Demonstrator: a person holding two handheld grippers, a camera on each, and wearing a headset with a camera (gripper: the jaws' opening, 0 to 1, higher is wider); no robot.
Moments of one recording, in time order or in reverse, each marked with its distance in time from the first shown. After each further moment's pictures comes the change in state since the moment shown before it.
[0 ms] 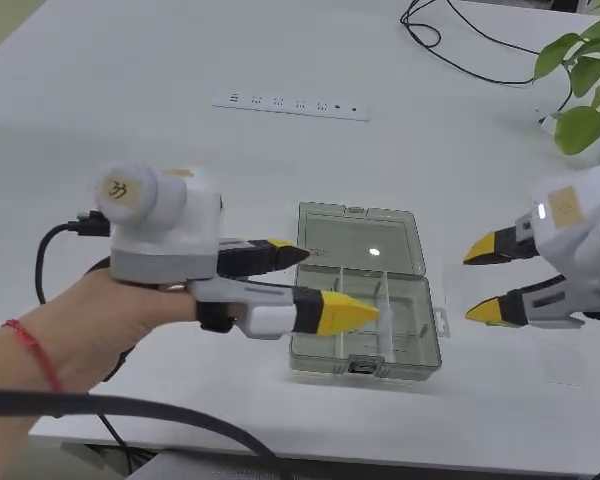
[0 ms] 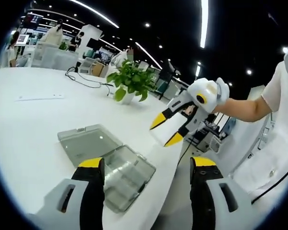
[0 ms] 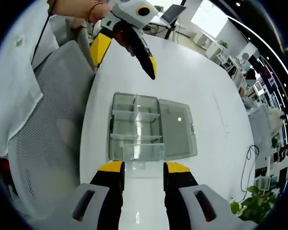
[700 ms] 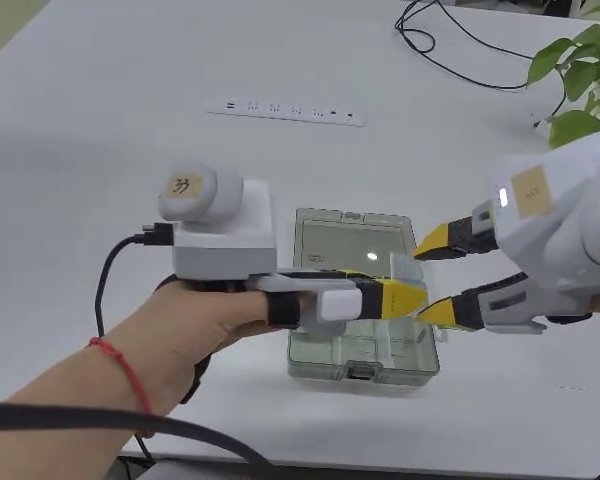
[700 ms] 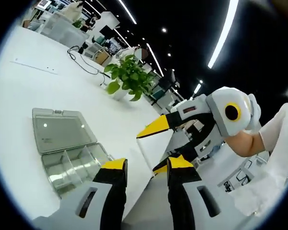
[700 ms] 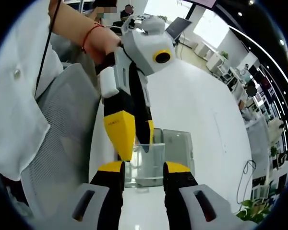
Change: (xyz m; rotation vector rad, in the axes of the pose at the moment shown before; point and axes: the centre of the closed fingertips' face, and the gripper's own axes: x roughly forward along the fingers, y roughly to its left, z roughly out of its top) left arm 0.036 -0.036 0.004 -0.283 -0.021 -0.100; right arm -0.018 0.016 0.072 -0.027 -0.087 -0.004
